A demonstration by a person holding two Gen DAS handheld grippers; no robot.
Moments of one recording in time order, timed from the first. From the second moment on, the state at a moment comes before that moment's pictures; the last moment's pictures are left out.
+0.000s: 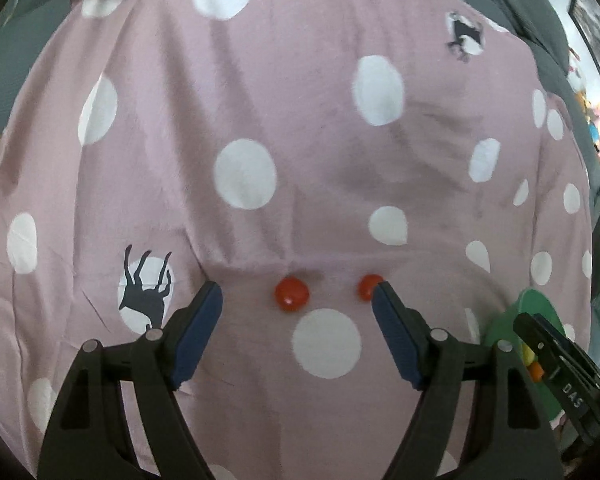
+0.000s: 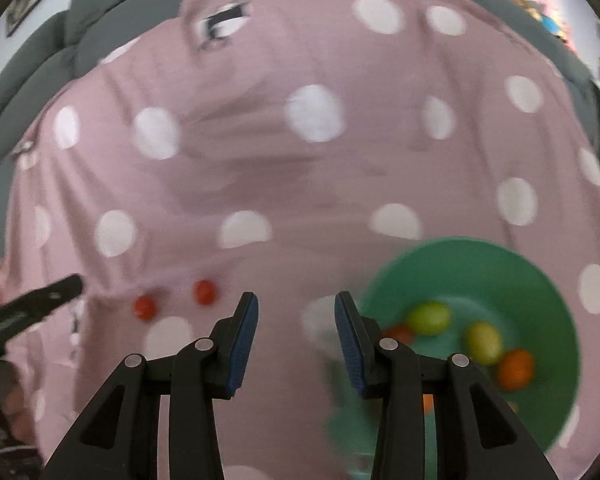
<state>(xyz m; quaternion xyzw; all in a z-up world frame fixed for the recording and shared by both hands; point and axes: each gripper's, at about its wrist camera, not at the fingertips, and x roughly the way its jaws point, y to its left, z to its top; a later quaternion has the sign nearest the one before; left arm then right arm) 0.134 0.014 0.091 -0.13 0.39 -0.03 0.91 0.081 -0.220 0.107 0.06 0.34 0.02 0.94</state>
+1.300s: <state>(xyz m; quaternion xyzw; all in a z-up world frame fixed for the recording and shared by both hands) 0.190 0.002 0.019 -0.13 0.47 -0.03 0.87 0.186 -0.126 0.029 0.06 0.46 0.08 0.88</state>
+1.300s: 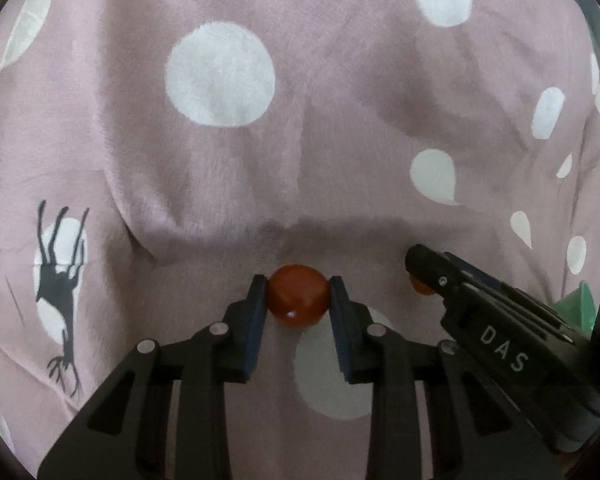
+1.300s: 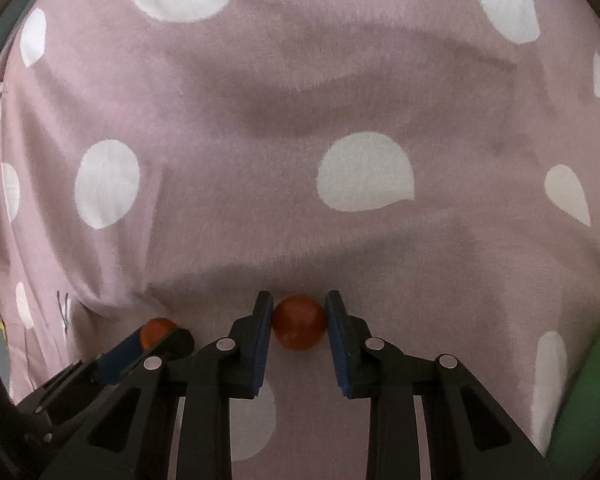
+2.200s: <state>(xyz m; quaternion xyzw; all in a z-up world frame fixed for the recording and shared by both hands) 0.048 -0.166 0.121 -0.03 0.34 -0.18 0.92 0.013 -0.319 0.140 0.10 0.28 -0.06 0.95</state>
